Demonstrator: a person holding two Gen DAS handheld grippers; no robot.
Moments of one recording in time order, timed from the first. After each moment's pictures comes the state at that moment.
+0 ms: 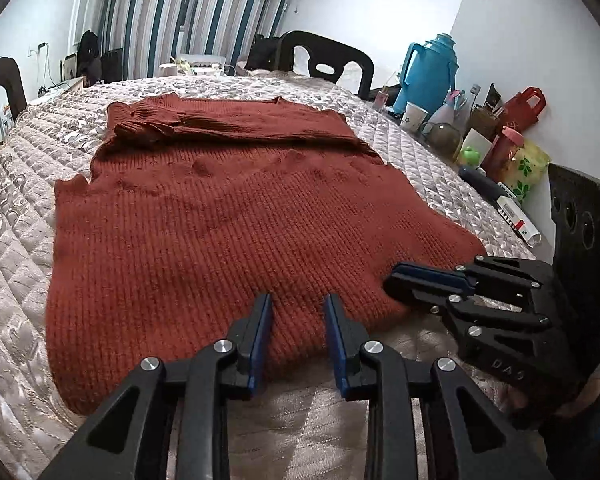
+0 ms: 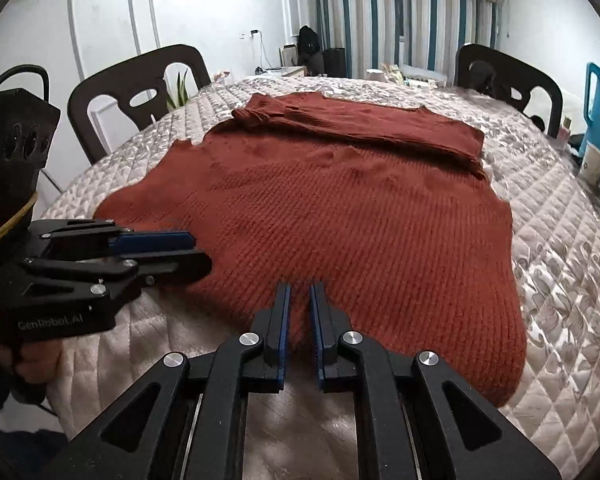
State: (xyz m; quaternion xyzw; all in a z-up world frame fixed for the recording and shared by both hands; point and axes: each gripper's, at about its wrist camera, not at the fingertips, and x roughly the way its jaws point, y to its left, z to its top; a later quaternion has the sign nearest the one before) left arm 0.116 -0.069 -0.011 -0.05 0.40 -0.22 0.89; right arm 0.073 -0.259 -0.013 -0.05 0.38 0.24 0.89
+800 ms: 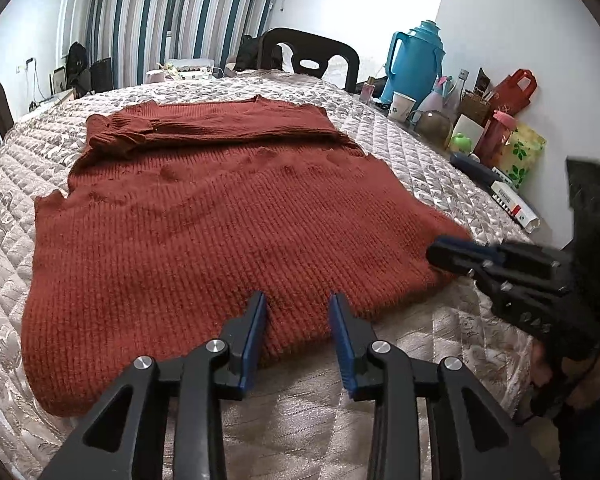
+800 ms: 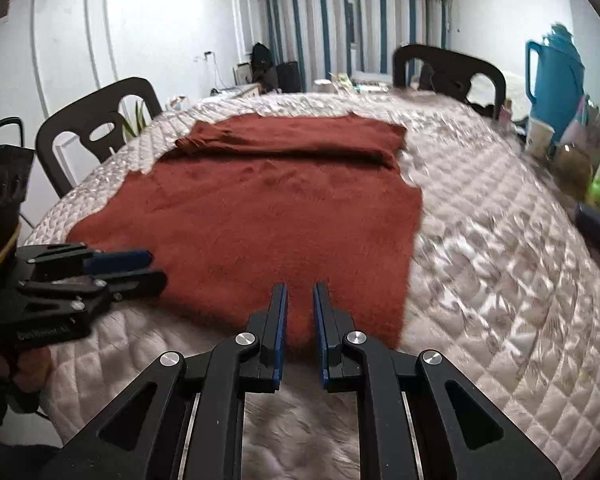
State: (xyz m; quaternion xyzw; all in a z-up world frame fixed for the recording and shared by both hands) left arm 0.111 -0.091 -0.009 -0.03 0.39 -0.23 0.89; right arm 0.063 -0.315 -0.004 -0.02 0.36 0.16 0.92
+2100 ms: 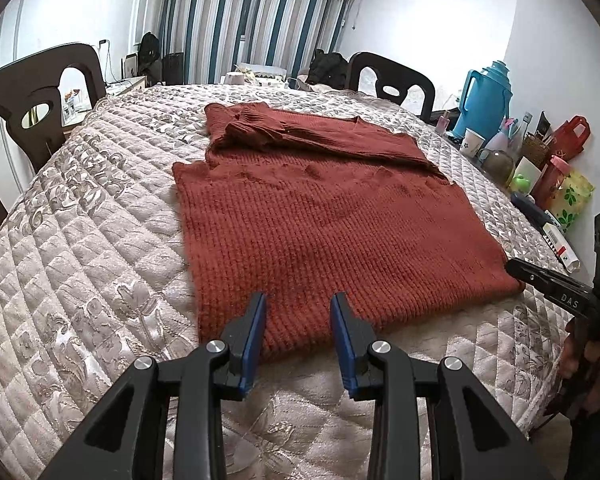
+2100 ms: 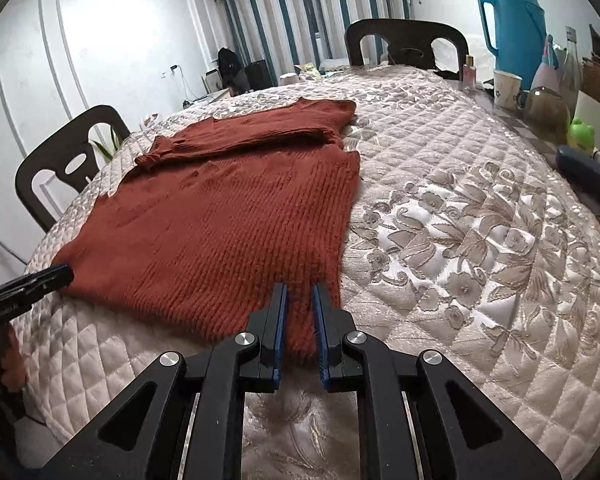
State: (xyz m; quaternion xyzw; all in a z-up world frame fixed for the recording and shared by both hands) left arm 0.088 -0.012 -0.008 -0.06 0.38 -0.11 0.92; right arm 0.069 -0.357 -0.011 0.05 0.37 0.13 0.92
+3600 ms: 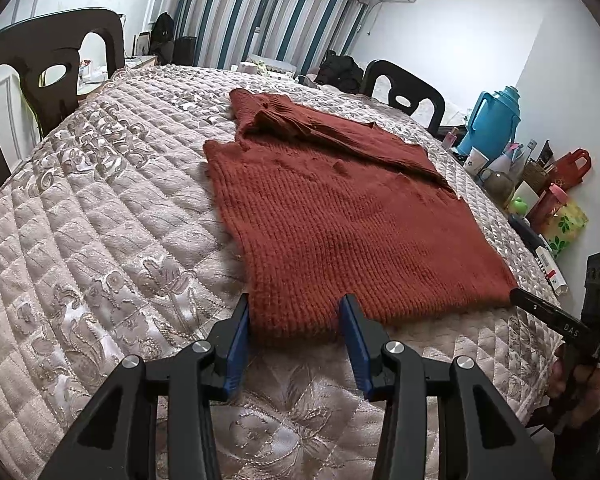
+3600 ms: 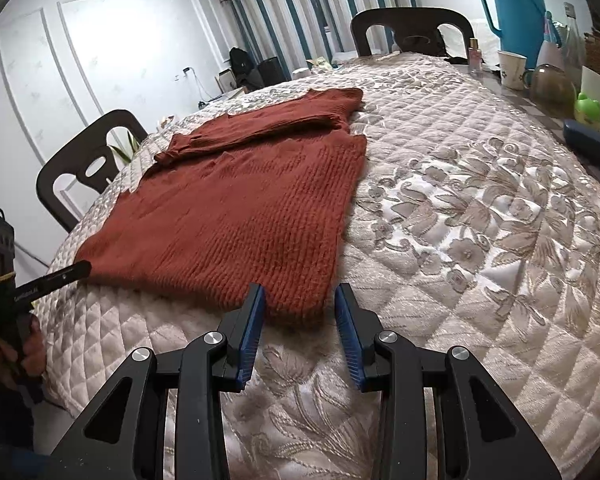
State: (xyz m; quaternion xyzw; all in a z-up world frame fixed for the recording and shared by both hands) left arm 0.087 0.019 -0.018 -0.12 0.39 -0.11 0.91; right arm 0.058 -0.369 -0.017 0.09 0.38 0.17 0.90
